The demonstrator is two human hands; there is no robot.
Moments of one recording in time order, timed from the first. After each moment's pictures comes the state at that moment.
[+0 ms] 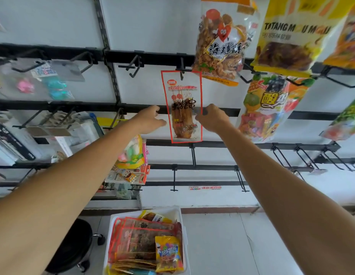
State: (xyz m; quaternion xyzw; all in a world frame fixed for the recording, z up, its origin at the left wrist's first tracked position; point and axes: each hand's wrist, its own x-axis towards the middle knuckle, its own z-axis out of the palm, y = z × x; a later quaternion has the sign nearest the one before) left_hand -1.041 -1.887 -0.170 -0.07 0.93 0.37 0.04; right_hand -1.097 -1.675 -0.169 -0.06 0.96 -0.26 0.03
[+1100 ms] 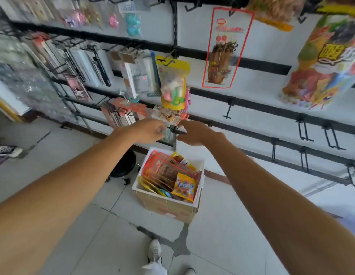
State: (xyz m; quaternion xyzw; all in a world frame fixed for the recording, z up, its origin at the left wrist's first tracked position) left_hand -0.790 -1.855 -0.257 -0.16 0.96 0.17 0.14; right_hand -0.906 -1.701 -0.279 -0.43 0.88 -0.09 0.20
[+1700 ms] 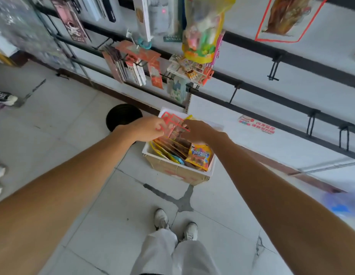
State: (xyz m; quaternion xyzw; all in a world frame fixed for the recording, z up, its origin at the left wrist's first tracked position) left_hand -0.732 -1.908 -0.391 -0.19 0.91 0.28 0.23; right_hand -0.853 -1.754 -0.406 -0.42 0.85 -0.04 0.33
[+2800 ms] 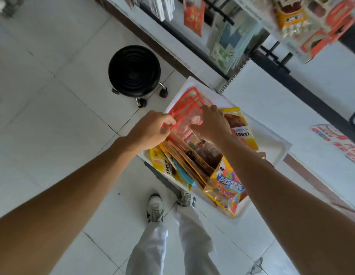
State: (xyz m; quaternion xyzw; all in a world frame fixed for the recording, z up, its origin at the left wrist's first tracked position) left_hand -0.790 -1.992 -0.659 -0.31 0.87 0.36 0.10; right_hand -0.962 -1.891 -0.694 -0.42 0.84 -0.01 0.33
